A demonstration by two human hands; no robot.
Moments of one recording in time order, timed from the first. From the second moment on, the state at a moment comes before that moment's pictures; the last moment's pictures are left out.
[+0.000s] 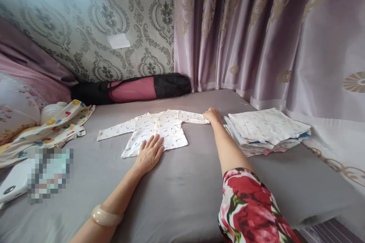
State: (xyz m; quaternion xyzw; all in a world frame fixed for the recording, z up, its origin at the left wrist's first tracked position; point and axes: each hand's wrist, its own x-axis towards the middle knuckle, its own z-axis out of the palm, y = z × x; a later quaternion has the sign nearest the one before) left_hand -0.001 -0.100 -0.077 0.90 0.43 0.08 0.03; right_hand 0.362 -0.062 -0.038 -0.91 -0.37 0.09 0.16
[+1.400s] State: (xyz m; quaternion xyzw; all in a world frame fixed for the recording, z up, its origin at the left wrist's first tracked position) left_hand 0.135 0.084 -0.071 0.92 0.31 0.11 0.21; right_hand 0.329 -0.022 -0.015 -0.67 -0.22 0.17 0.69
